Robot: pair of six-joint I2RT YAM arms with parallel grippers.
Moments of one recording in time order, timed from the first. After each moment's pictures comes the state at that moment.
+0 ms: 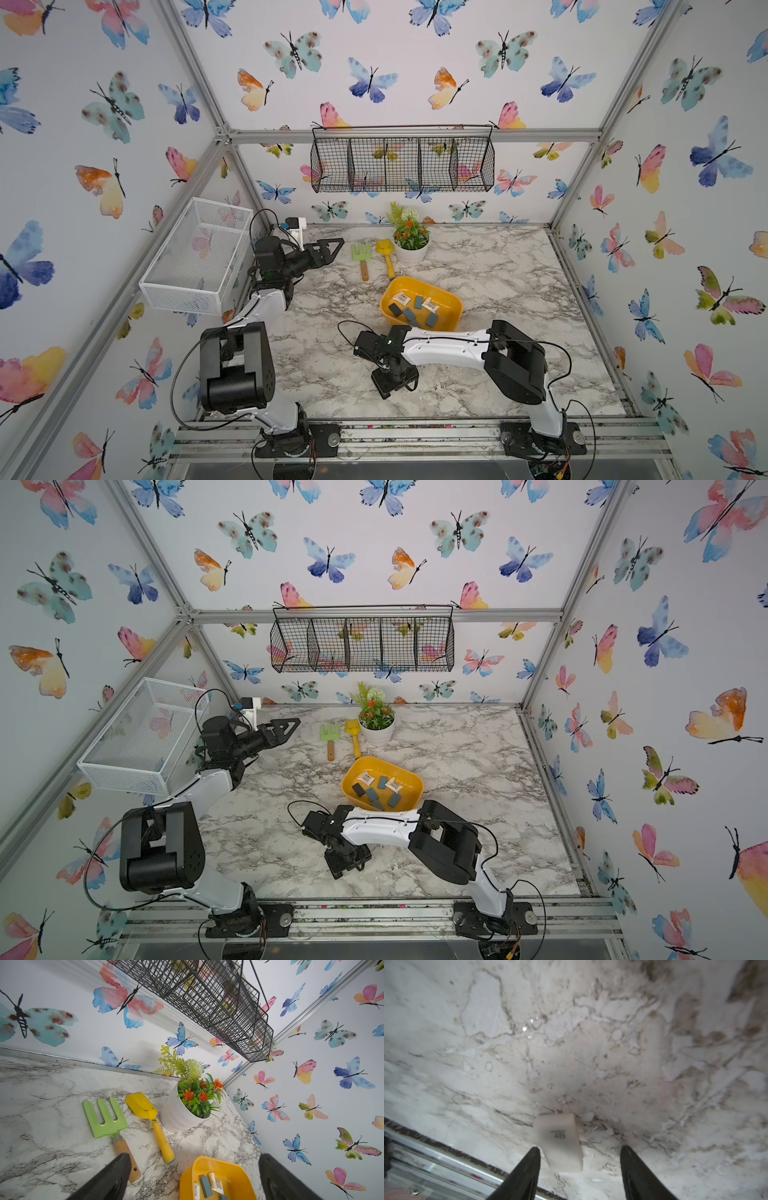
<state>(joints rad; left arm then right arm) 0.11 1.57 0.96 0.44 0.88 -0.56 1.26 2.08 1.51 -0.95 -0.06 0.63</state>
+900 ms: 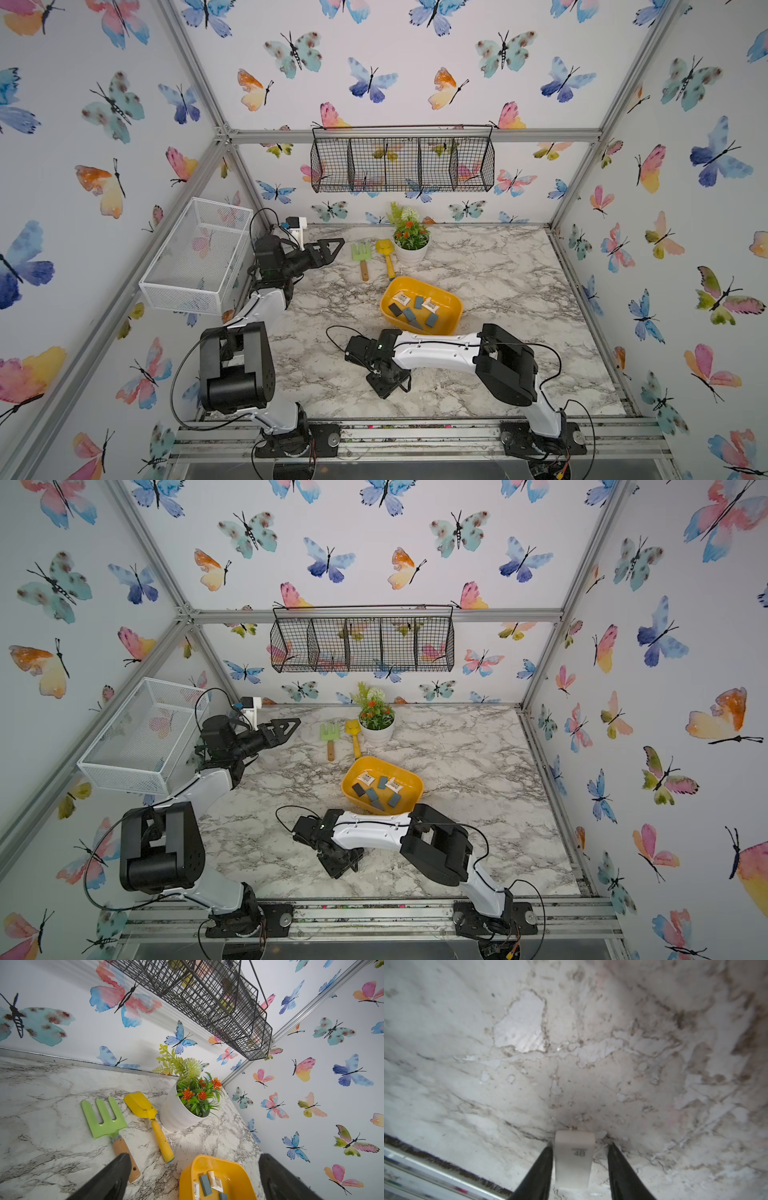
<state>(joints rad) 0.11 1.57 0.97 0.43 0.89 -0.55 1.31 2.14 1.60 -0.99 0.00 0.53</state>
